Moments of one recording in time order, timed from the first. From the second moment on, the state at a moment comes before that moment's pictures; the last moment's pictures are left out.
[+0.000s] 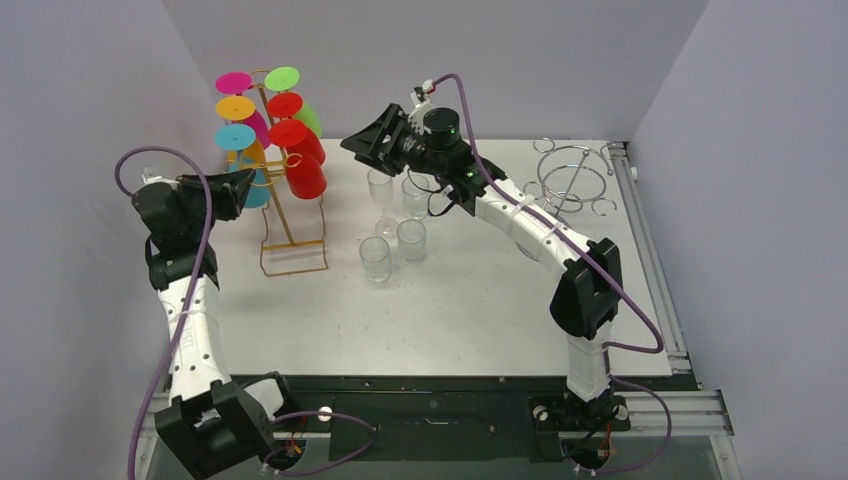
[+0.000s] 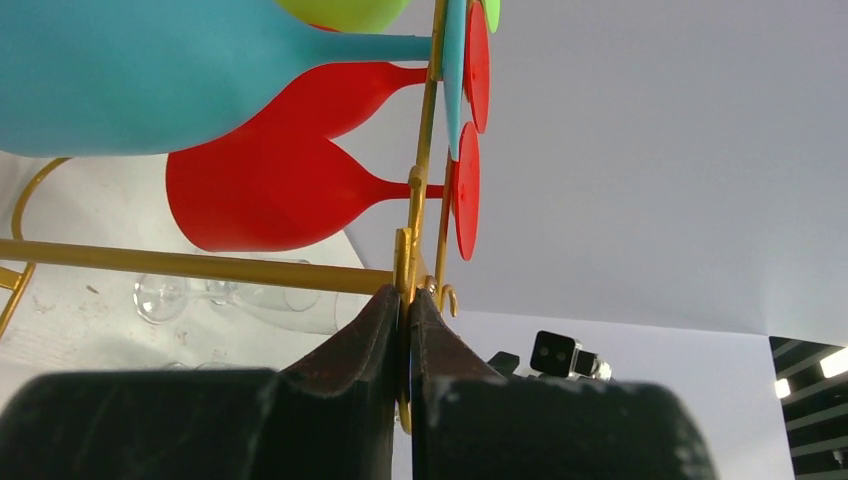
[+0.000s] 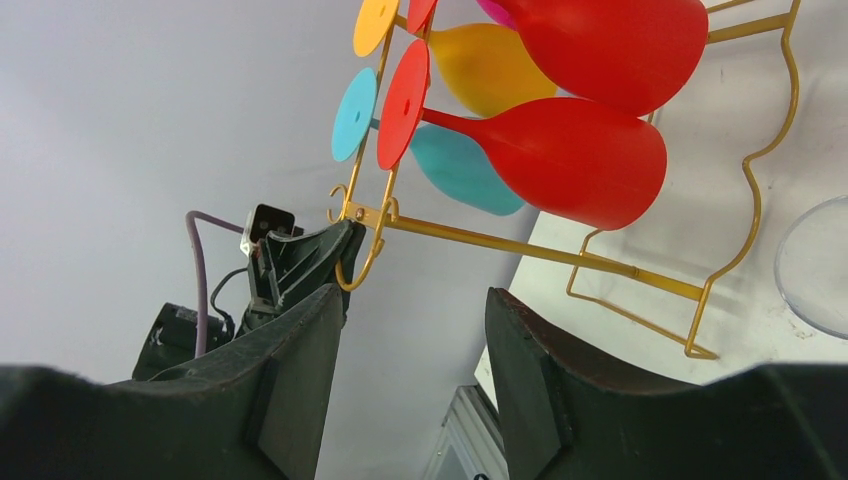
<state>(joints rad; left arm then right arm) 0.42 1.10 1.02 -0.10 0.53 -1.34 0.70 1.95 1.89 -0.03 -0.33 1.11</state>
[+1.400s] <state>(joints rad) 0.14 0.68 0.85 -0.33 0.22 -1.50 0.73 1.76 1.70 -0.07 -0.25 1.06</state>
